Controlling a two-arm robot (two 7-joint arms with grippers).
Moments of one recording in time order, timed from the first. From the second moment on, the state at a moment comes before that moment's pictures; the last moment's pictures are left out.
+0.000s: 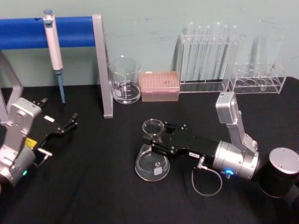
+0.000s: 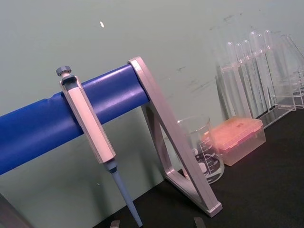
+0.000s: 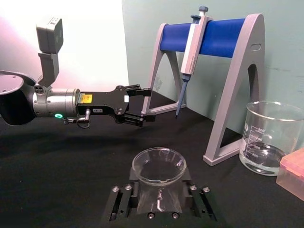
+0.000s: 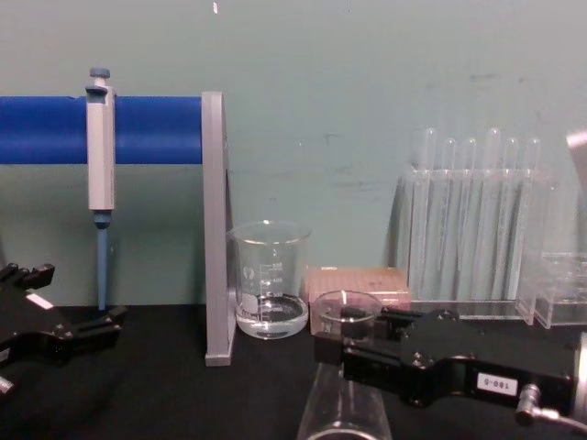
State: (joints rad) left arm -0.20 0.60 0.45 -1.41 -0.25 -0.12 0.03; right arm 0.37 0.41 -0.56 -1.26 0.52 -0.13 0.74
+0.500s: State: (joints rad) left arm -0.20 0.60 0.45 -1.41 -0.25 -0.12 0.03; right arm 0.37 0.41 -0.56 -1.26 0.52 -0.13 0.74
